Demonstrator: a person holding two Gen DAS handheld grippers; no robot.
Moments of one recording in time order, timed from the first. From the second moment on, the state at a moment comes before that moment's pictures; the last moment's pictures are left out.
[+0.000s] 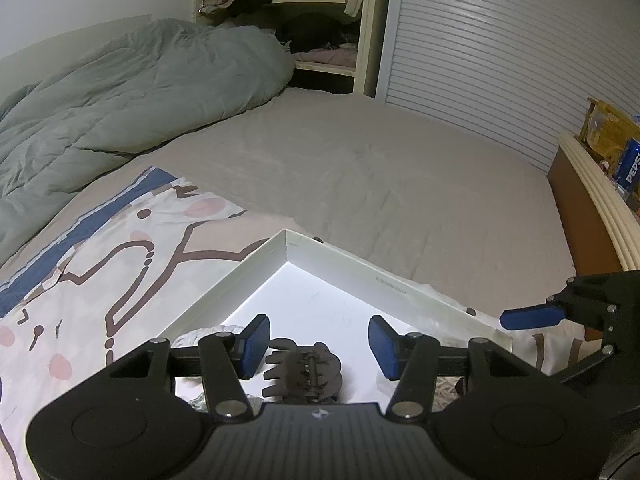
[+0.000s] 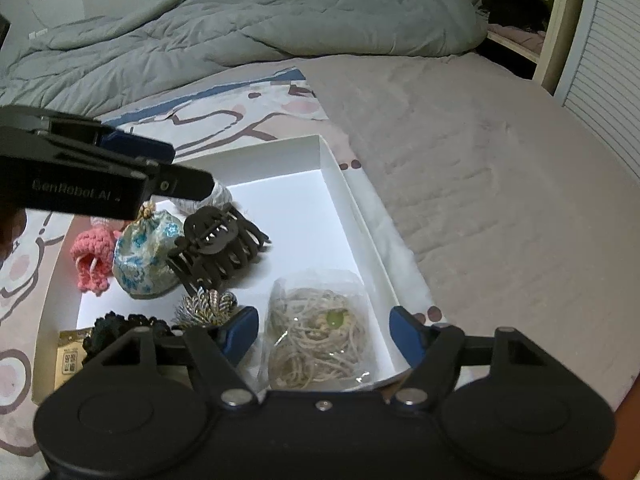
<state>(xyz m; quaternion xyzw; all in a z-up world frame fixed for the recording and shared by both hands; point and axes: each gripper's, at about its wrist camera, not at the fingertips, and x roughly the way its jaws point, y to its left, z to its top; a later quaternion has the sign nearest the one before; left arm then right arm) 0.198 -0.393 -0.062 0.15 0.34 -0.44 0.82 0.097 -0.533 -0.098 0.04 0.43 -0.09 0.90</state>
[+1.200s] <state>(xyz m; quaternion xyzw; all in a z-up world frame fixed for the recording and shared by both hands) 0.145 -0.254 0.016 0.07 0.32 -0.31 0.89 0.062 -0.487 -0.023 0.05 0.36 -0.08 0.93</state>
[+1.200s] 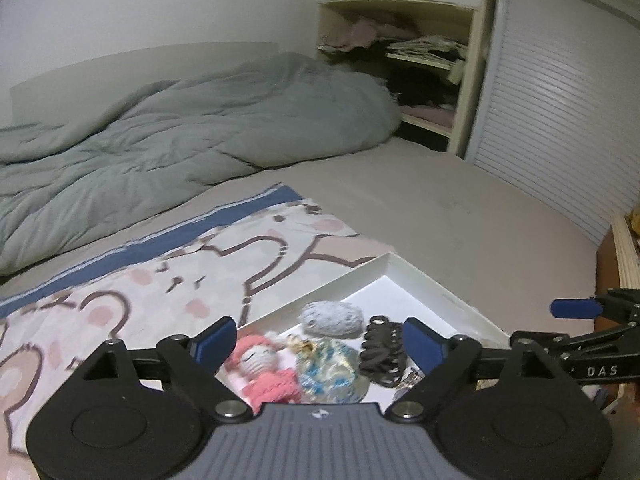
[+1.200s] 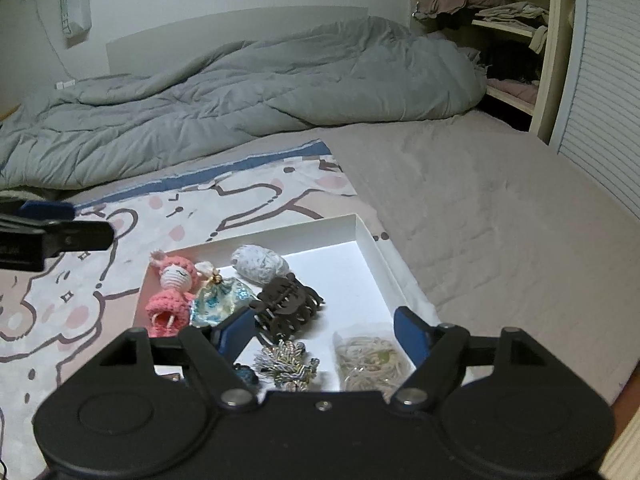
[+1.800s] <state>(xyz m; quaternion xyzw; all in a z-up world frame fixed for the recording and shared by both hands) 0.090 -0.207 0.012 0.08 0.33 -0.24 0.91 0.021 -0.463 -0.013 0.05 0.34 -0.10 0.93</state>
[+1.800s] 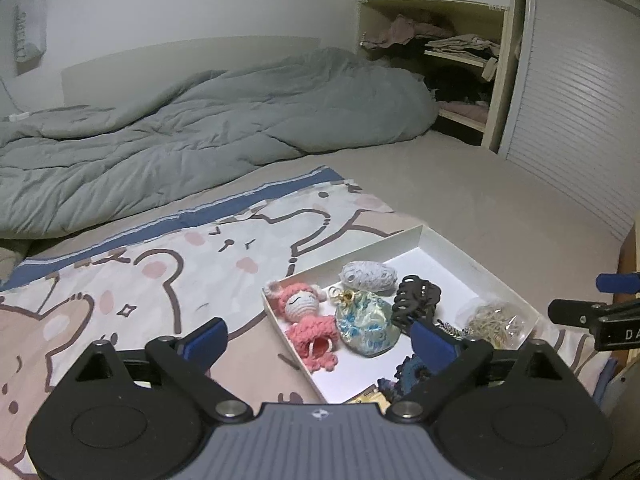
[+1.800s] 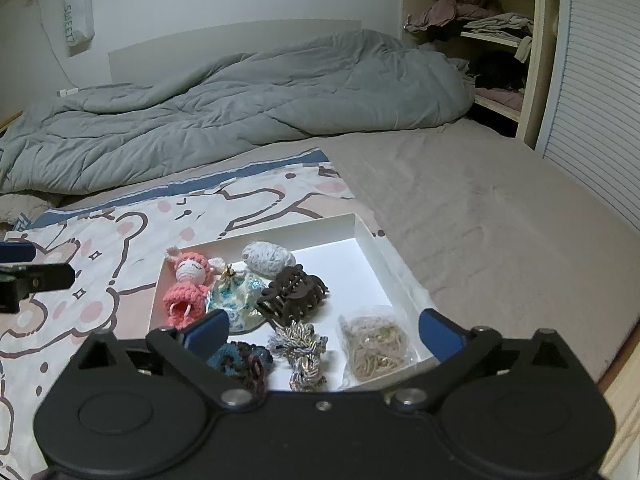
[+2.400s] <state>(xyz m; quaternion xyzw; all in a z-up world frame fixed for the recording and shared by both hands) 0.070 -0.200 0.001 0.08 0.34 -0.21 0.91 -0.003 -0.449 -0.016 0.04 0.34 -0.11 0.93</state>
